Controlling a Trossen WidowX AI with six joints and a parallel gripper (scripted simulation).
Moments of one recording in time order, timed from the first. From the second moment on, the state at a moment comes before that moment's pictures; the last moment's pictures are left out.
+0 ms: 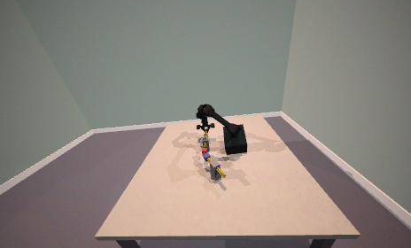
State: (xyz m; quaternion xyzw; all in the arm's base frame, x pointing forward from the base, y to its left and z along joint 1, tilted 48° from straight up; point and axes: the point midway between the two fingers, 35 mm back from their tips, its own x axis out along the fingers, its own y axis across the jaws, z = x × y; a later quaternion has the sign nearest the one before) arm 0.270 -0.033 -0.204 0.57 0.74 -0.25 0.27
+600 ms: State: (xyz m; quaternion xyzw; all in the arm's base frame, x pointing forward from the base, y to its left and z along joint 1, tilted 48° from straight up) arm 0.269 -0.031 -0.202 0.57 0.73 -0.25 0.27
